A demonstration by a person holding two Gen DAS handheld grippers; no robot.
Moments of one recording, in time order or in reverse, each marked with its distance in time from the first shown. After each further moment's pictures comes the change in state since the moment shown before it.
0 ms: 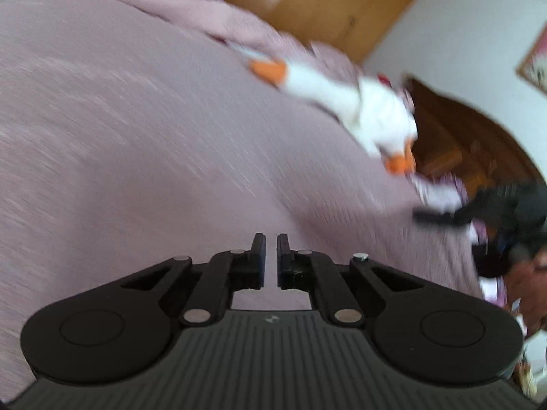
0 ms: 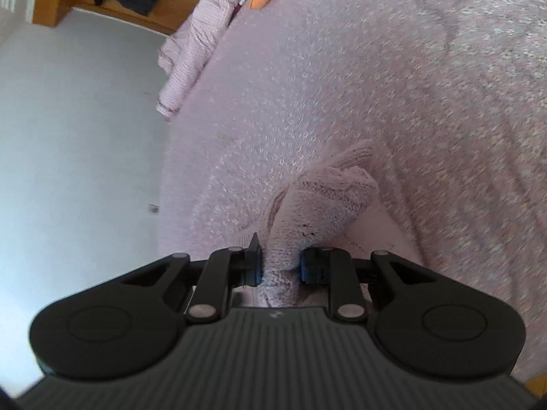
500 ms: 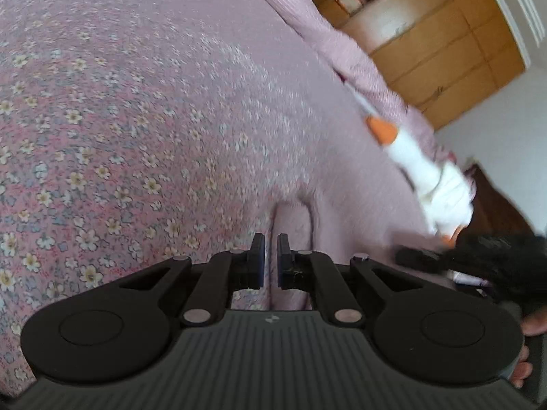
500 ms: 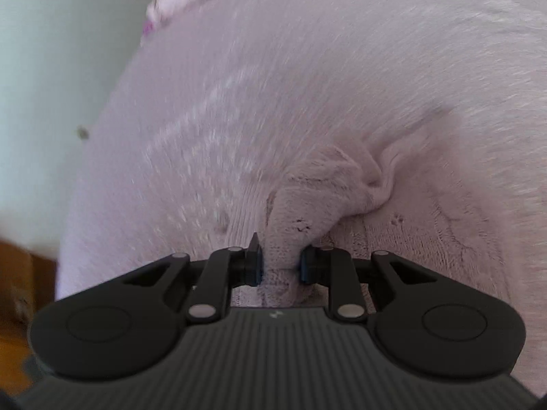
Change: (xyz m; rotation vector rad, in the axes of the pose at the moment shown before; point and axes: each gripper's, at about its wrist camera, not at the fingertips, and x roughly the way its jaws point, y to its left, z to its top) left arm -0.028 0.163 0.028 -0.329 -0.032 0.142; right arm 0.202 0.126 -0.093 -0.376 0.061 -0.314
